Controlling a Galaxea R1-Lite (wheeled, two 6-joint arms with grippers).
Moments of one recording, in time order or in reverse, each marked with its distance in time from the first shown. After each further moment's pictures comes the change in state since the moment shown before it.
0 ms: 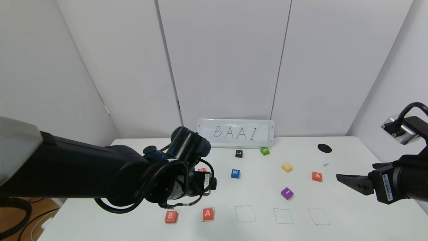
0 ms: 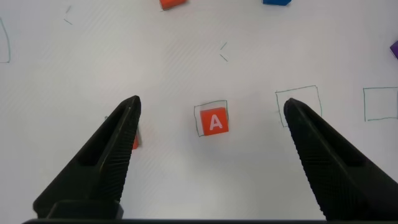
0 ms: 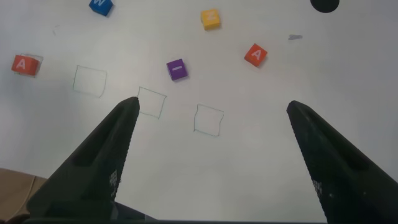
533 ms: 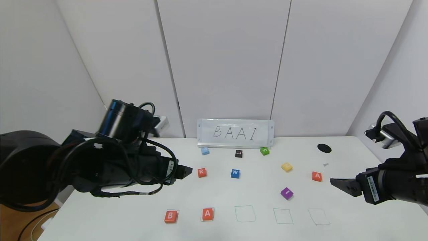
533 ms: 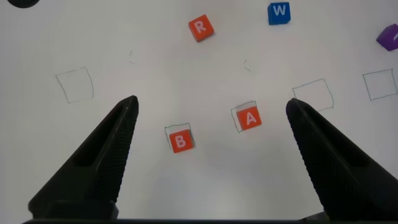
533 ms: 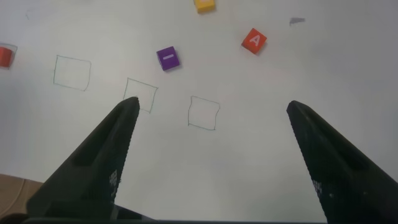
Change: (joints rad) left arm 0.172 -0.250 0.080 0.016 -0.135 0.300; right arm 0.007 0.078 0.002 -0.008 -0.031 0.009
